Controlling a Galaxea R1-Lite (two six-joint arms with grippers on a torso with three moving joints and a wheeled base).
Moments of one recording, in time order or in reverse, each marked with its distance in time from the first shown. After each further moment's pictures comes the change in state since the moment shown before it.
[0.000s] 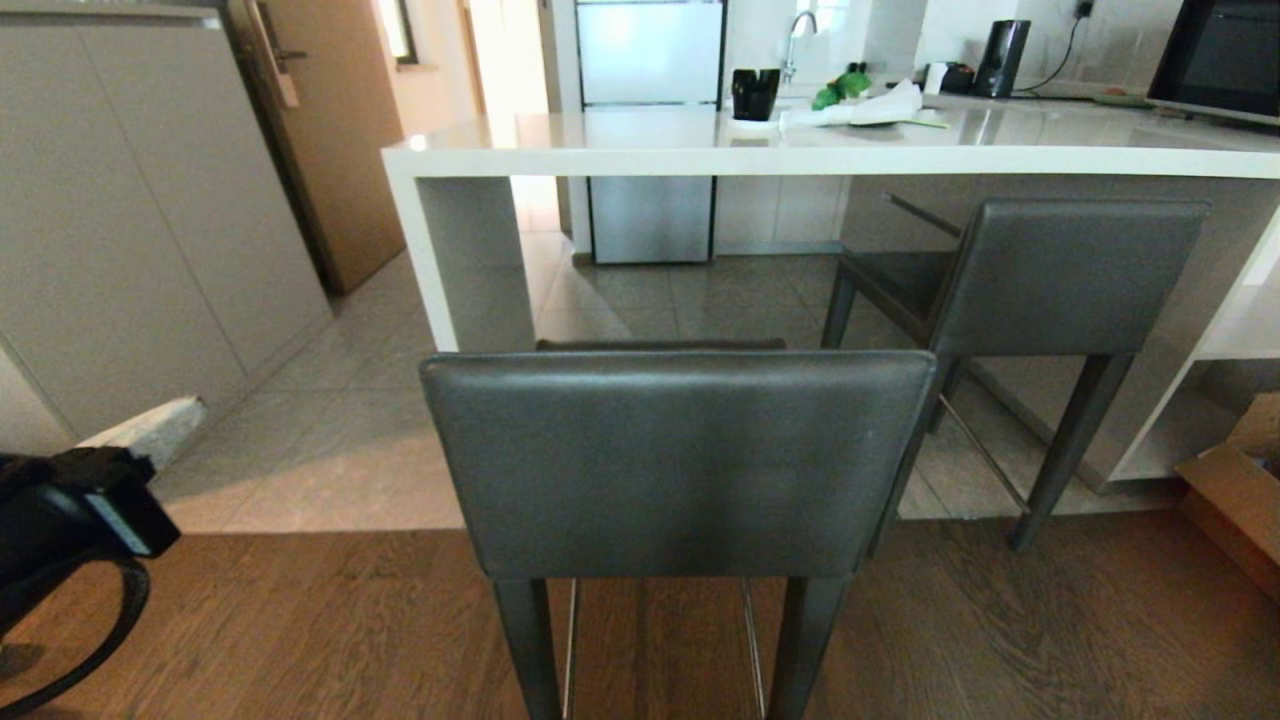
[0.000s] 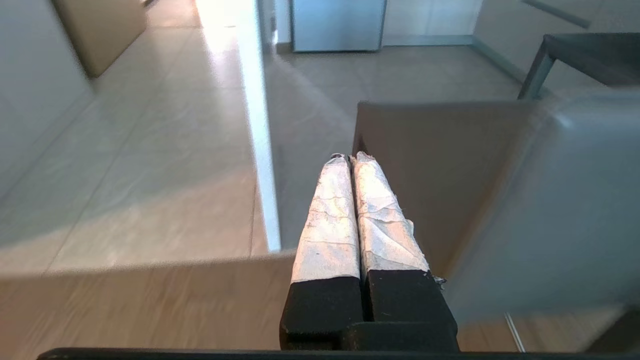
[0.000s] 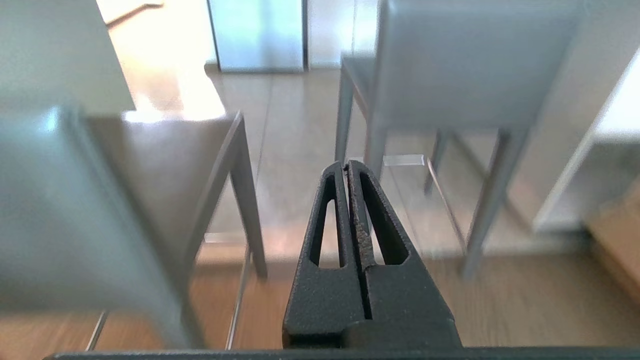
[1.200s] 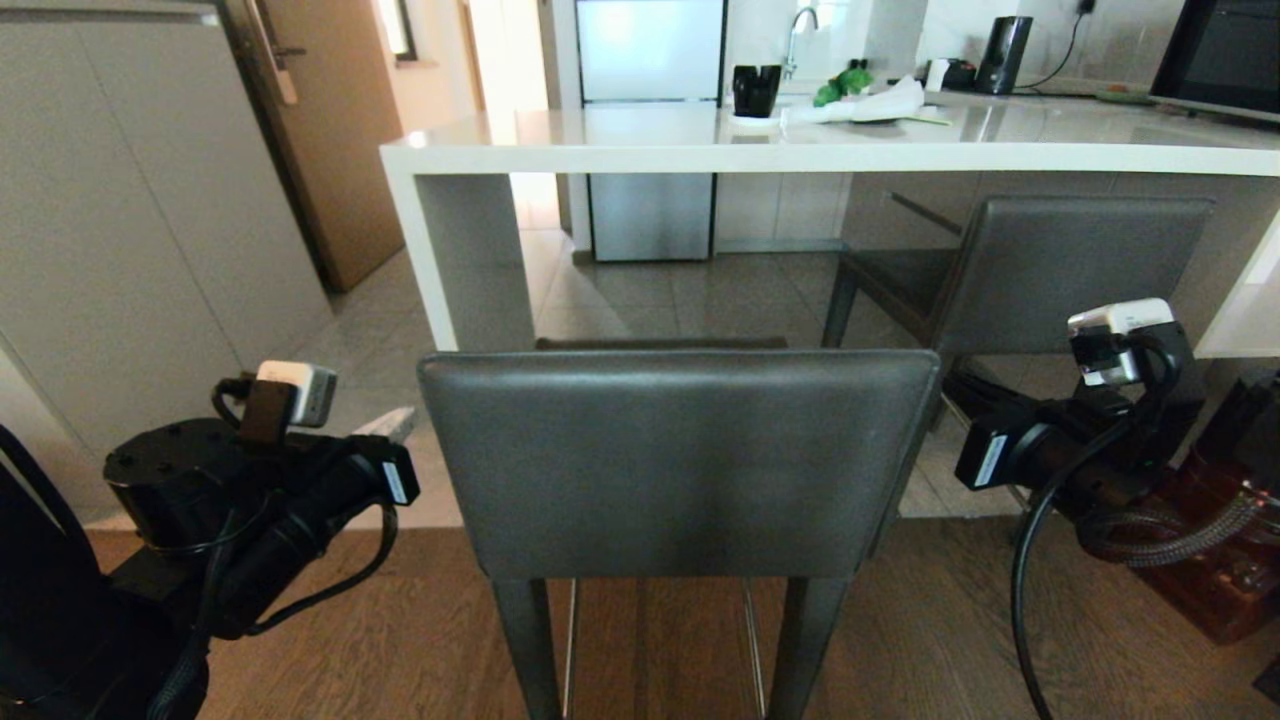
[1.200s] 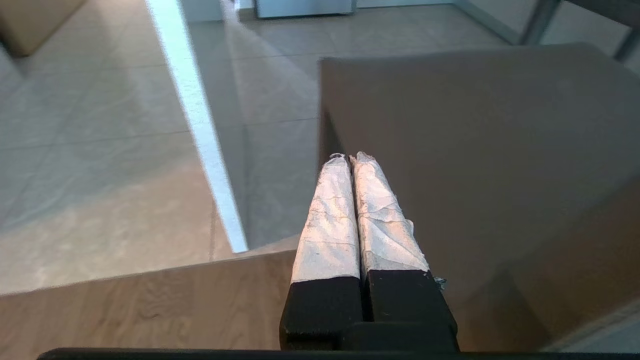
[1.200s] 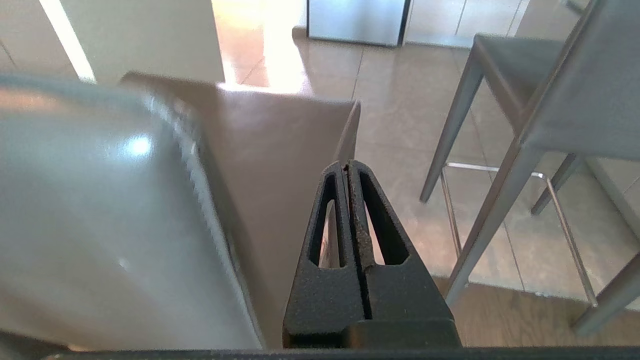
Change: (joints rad) left arm -0.168 0.723 -0.054 -0.600 0.097 0.006; right arm 0.382 0.667 -0.093 -0.494 -0.144 -0.014
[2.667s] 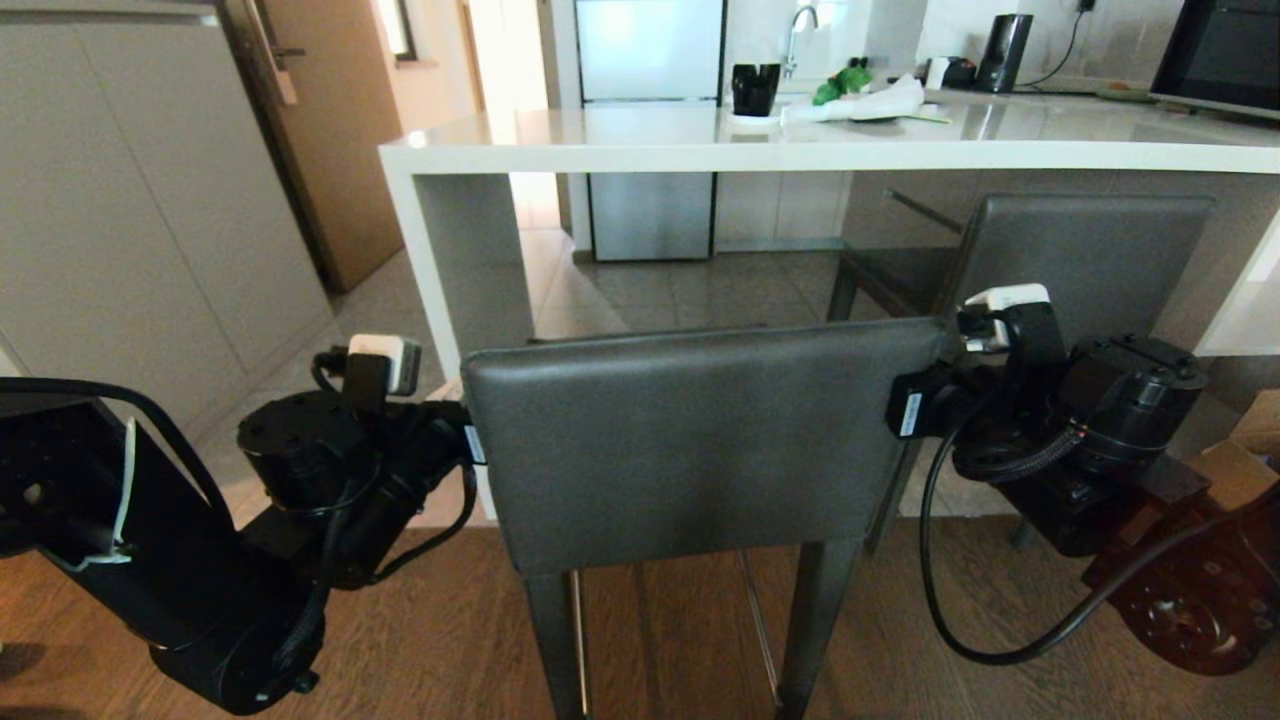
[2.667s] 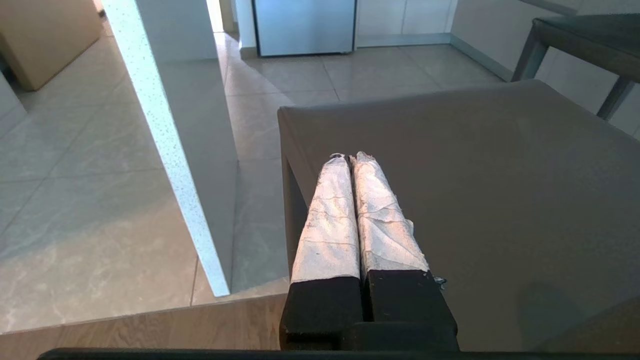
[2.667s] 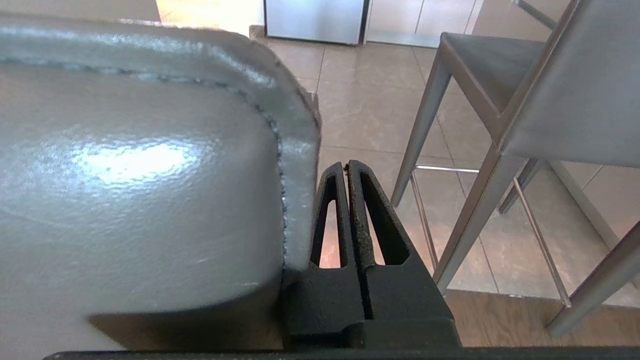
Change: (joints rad) left arm -0.196 0.126 -0.196 0.002 0.155 0.008; right arm 0.011 0.267 -0.211 -0.089 -0.042 -0.046
